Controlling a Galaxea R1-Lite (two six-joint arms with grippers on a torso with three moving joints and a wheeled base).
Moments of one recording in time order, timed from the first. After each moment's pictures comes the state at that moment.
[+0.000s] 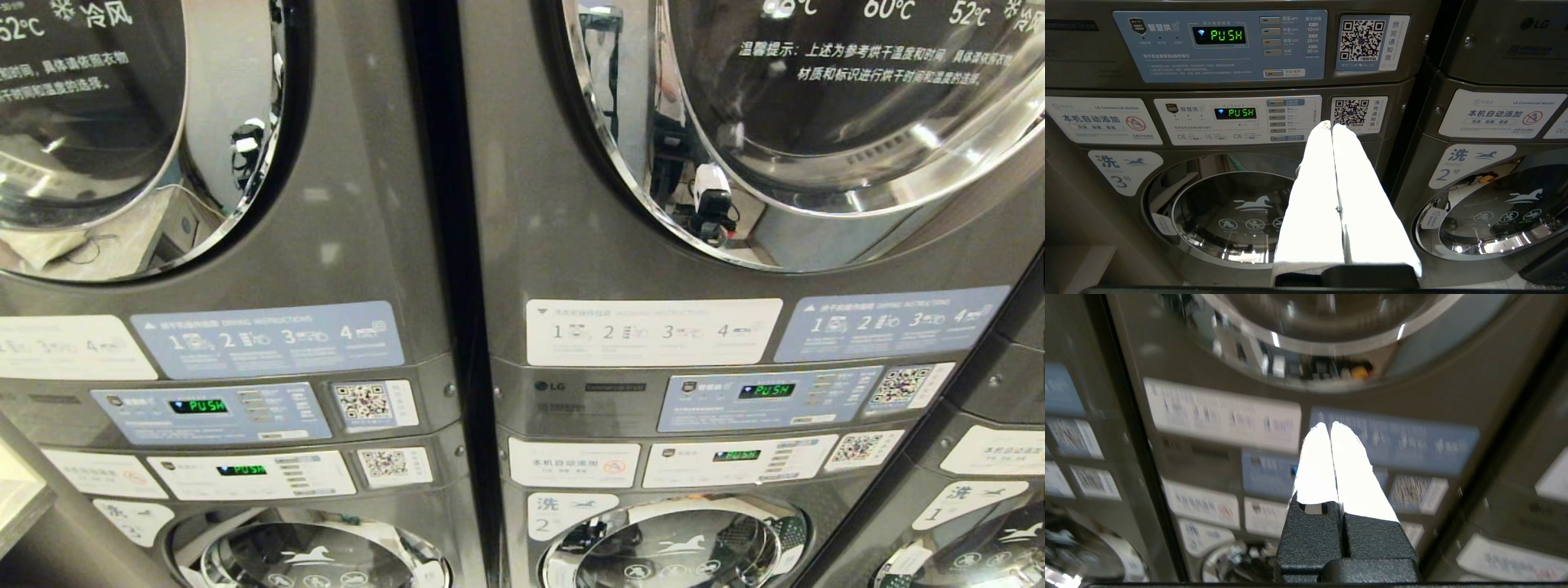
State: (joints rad) left arm 0.00 0.00 0.00 0.00 0.00 0.00; right arm 0.00 0.53 -0.78 0.07 0.18 -0.05
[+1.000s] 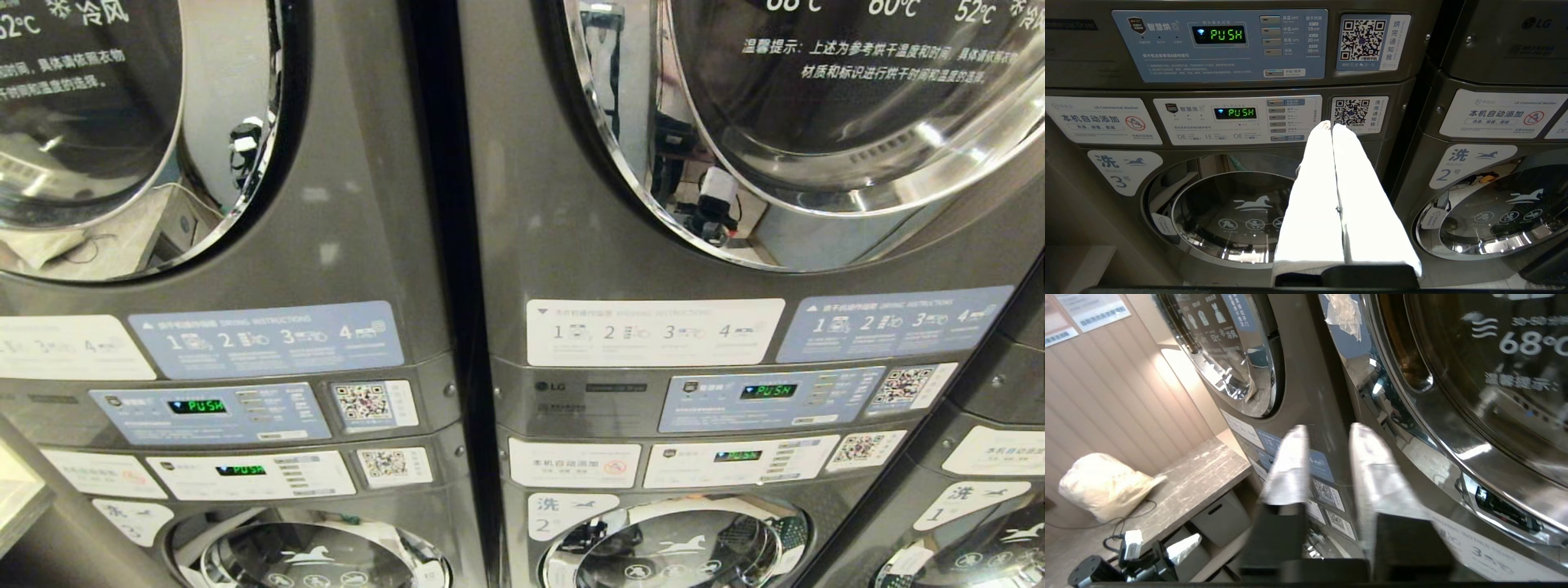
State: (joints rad) left arm 0.00 0.00 0.00 0.00 0.00 0.00; right arm 0.52 1.30 -1.58 0.11 0.33 0.34
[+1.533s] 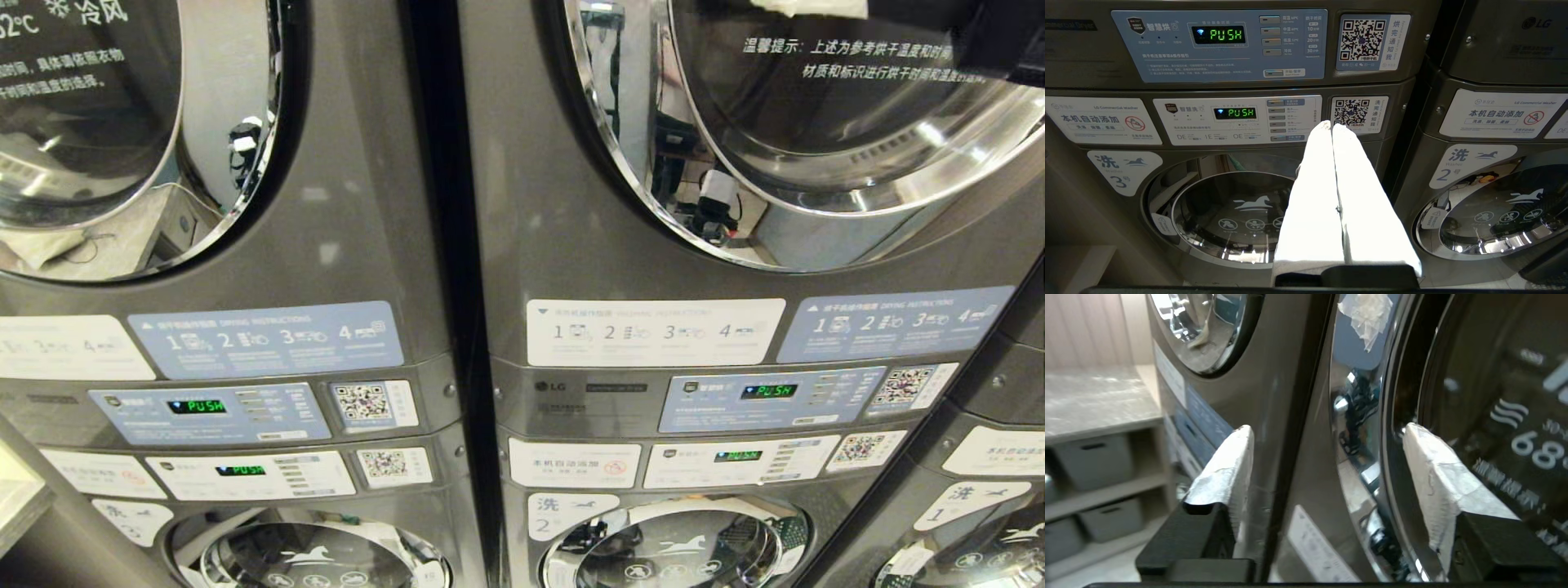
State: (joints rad) left arm 0.00 0.00 0.00 0.00 0.00 0.00; right arm 0.52 1.43 -1.57 0.00 0.39 -0.17
